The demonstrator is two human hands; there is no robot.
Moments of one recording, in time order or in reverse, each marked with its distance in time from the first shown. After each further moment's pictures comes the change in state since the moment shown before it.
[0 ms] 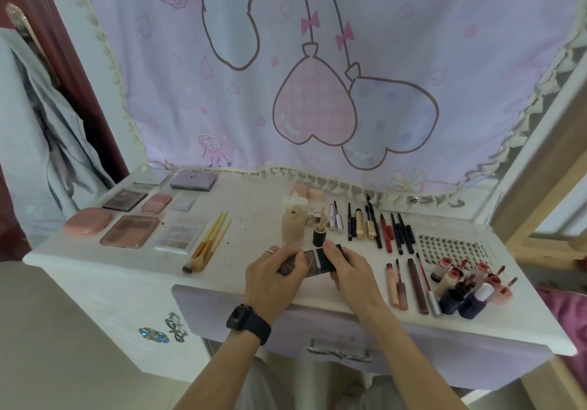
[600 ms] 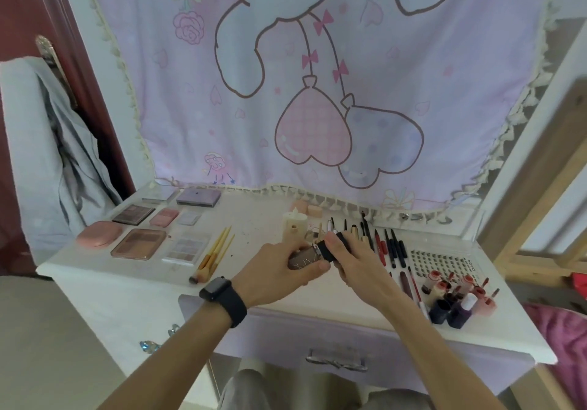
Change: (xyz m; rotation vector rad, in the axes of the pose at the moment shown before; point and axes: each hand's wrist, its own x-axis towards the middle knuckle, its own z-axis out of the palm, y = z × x) left_hand 0.049 0.046 -0.060 -0.019 -0.736 -0.015; right_hand -0.015 -0.062 -0.028 -0.179 -0.144 -0.173
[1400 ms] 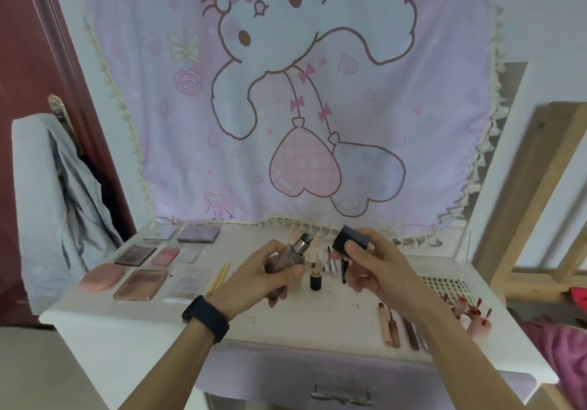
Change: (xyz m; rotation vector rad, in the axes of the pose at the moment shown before) left_hand -0.004 0.016 -0.045 -0.549 -0.017 -0.021; right_hand -0.004 -0.027 -0.051 0.561 -0.081 -0.097
